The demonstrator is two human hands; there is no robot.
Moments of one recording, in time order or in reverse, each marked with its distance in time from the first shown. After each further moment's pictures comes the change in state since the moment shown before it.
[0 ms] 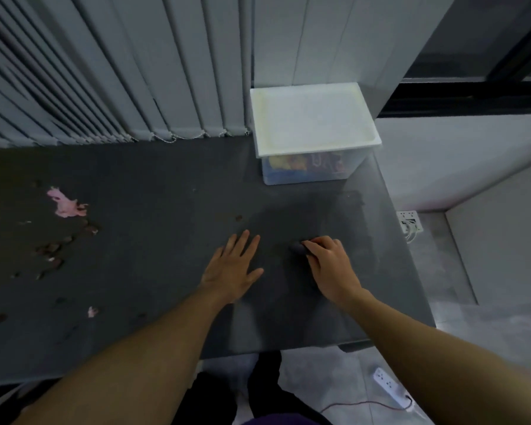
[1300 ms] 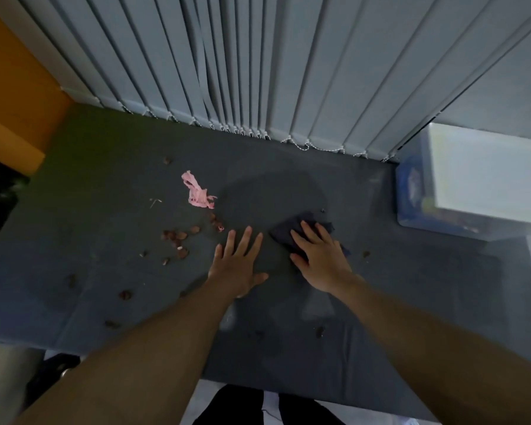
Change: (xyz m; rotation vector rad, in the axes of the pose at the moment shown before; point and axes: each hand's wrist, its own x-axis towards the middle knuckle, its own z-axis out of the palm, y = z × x) left_hand -0.045 -0.260 -0.017 -0.145 -0.110 -0.285; right_hand 0.147 -0.252 0.121 -0.310 -0.482 -0.191
